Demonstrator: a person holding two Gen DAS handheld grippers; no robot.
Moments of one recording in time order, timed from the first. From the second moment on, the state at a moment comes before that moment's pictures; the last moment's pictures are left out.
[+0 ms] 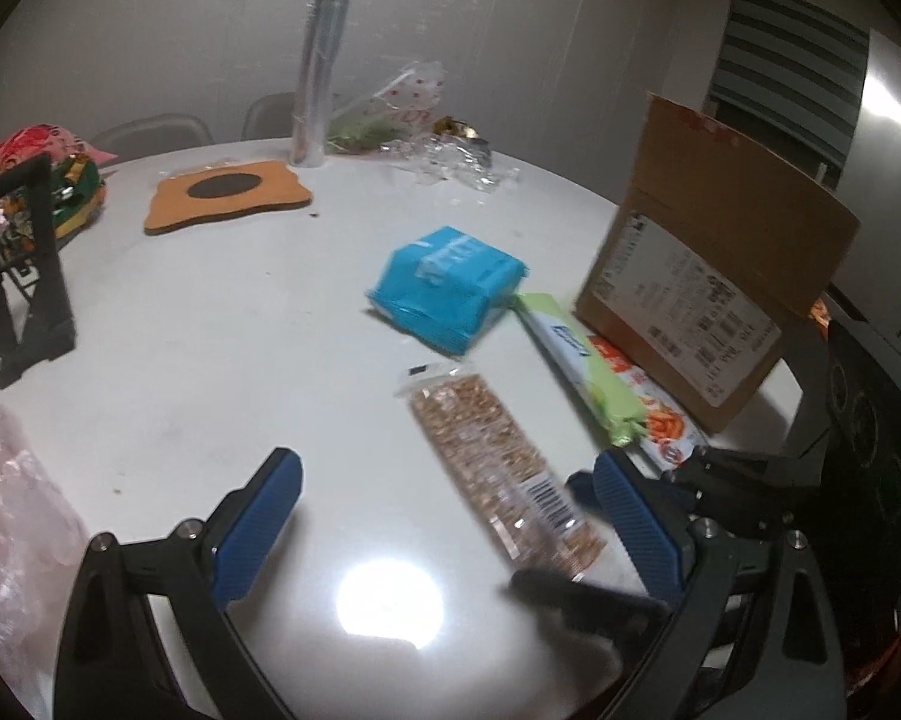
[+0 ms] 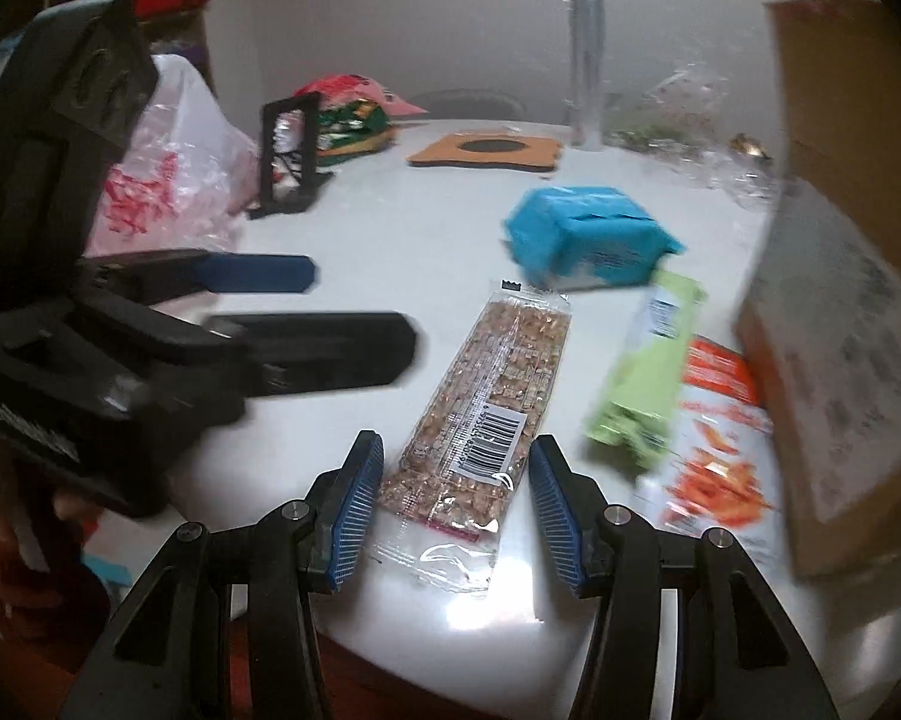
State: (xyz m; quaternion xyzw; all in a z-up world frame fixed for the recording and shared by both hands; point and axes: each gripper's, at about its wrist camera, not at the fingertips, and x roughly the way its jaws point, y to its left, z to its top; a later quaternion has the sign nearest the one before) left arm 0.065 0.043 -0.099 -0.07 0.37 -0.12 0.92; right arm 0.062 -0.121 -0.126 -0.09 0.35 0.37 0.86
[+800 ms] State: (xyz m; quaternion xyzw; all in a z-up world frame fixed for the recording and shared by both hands) left arm 0.079 0.019 -0.123 -0.03 0.40 -0.10 0.91; right arm 0.060 -0.154 -0.108 -0.12 0.33 0.31 0.88
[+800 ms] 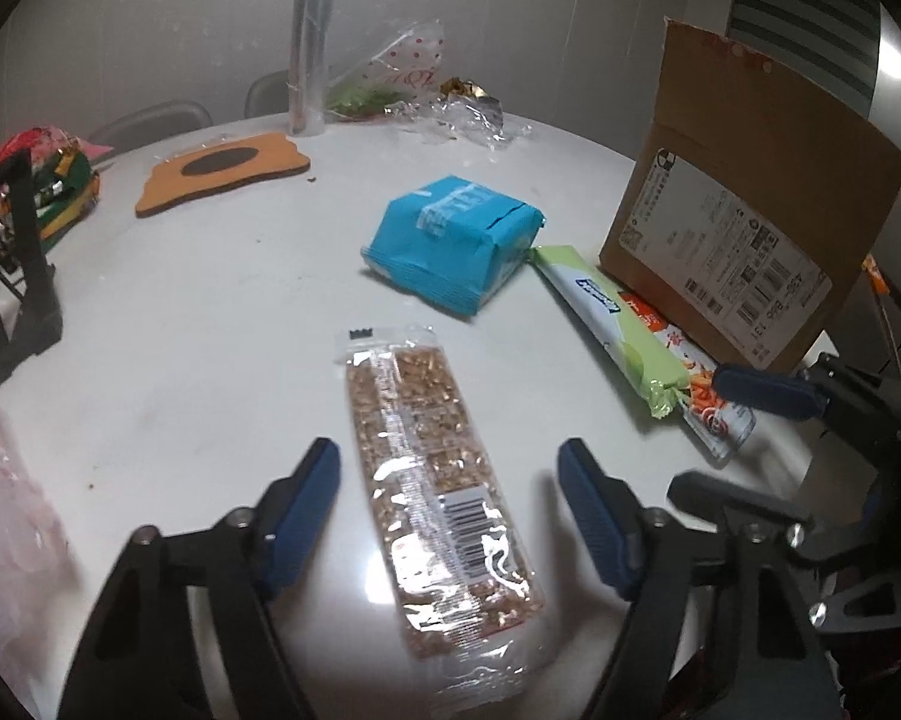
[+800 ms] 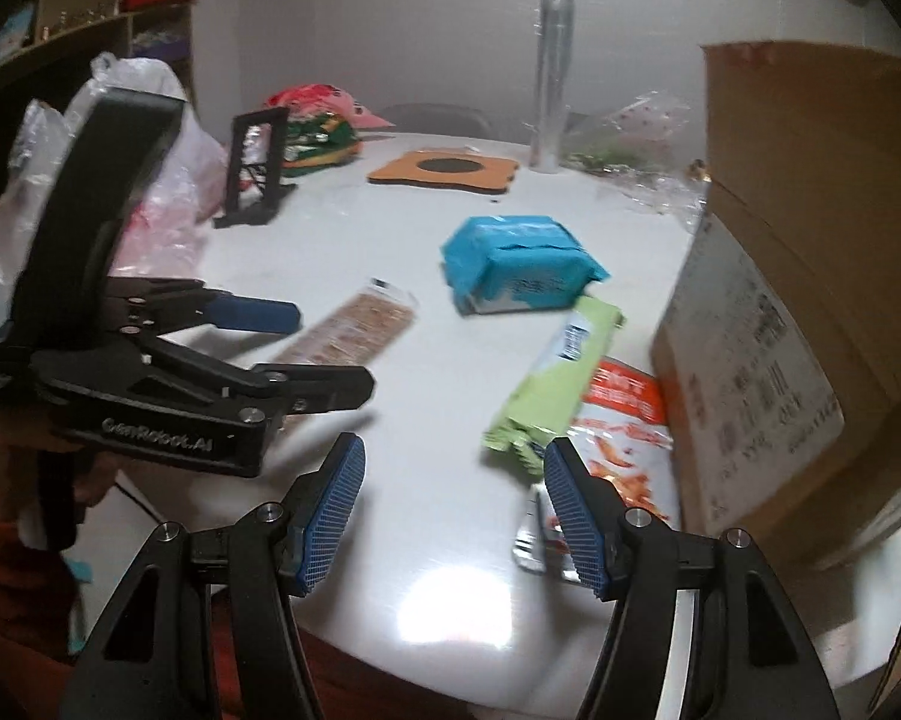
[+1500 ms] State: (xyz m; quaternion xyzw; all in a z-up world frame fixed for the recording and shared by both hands) left arm 0.064 0.059 -0.123 -0.02 0.38 -0.11 0.92; right arm 0.107 -0.129 -0.117 -0.14 0.32 0.20 0.92
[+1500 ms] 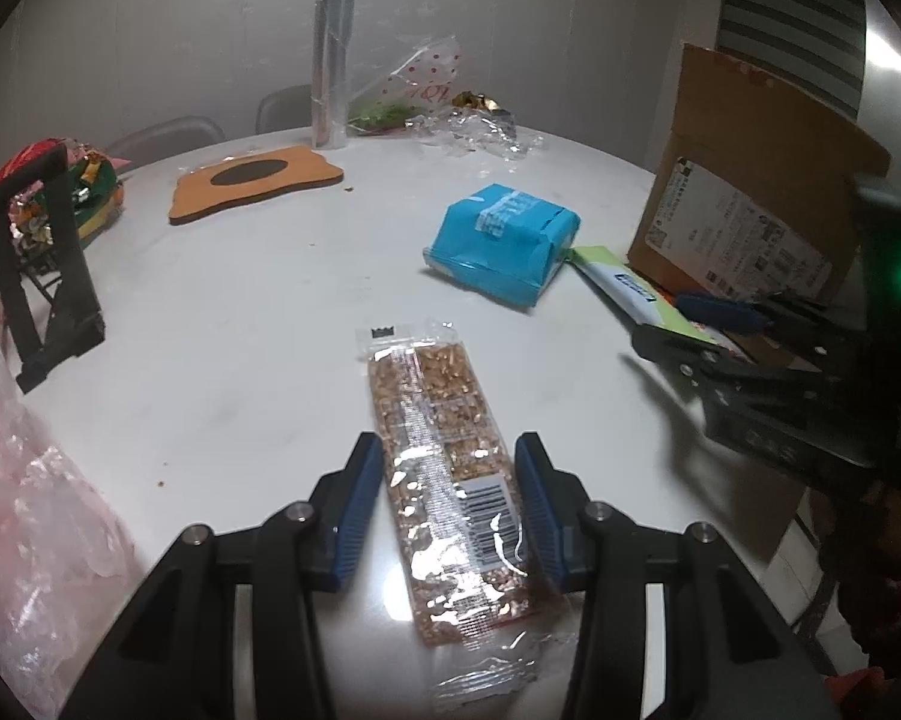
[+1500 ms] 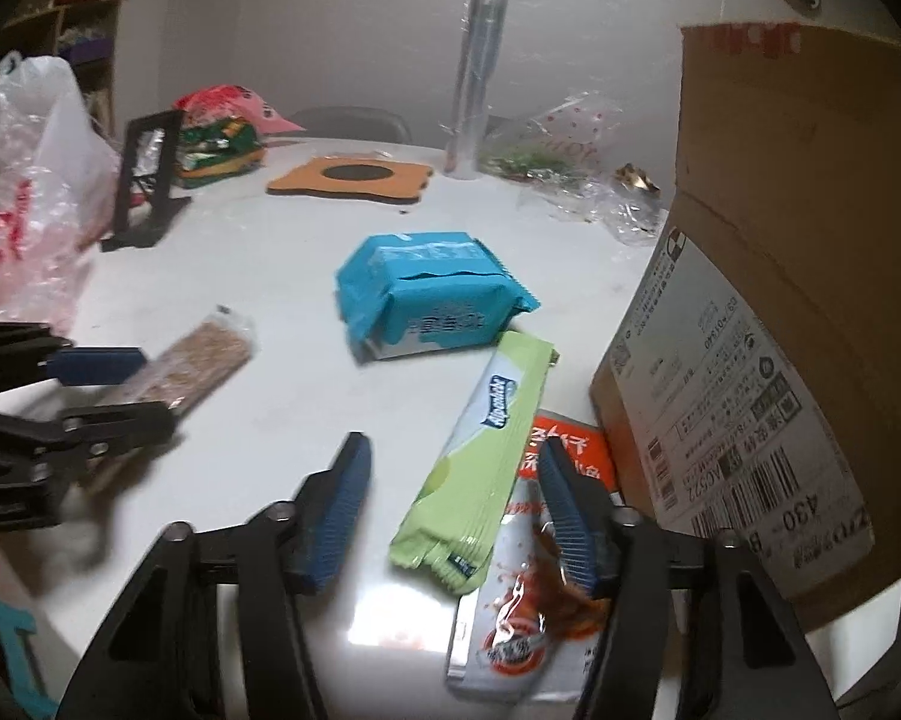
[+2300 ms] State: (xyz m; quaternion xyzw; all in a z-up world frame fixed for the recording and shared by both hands) left arm 0.062 0.064 -0.113 -0.02 0.37 -0.10 0.92; right arm 0.090 -0.123 -0.119 -0.12 0.34 0.27 0.89
